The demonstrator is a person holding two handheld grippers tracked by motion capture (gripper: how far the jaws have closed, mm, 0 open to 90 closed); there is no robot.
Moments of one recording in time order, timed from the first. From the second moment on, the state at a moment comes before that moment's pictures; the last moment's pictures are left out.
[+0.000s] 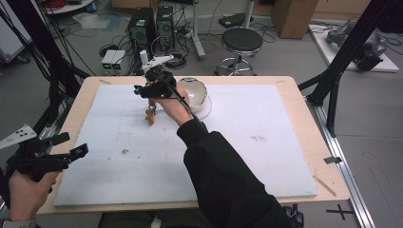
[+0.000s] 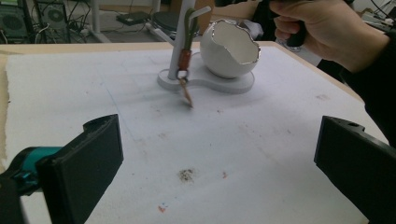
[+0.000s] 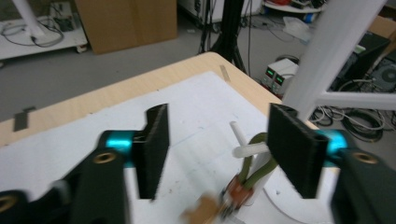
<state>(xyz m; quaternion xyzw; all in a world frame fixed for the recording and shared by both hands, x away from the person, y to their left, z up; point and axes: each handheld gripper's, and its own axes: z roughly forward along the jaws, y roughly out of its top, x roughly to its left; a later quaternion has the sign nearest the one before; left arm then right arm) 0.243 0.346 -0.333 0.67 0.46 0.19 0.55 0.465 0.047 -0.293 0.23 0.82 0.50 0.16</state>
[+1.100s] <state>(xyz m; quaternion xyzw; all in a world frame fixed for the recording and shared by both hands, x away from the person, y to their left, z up) 0.331 0.287 -0.312 0.68 0.38 0.21 0.59 0.381 -0.248 -0.270 0.30 0.77 0.54 0.18</state>
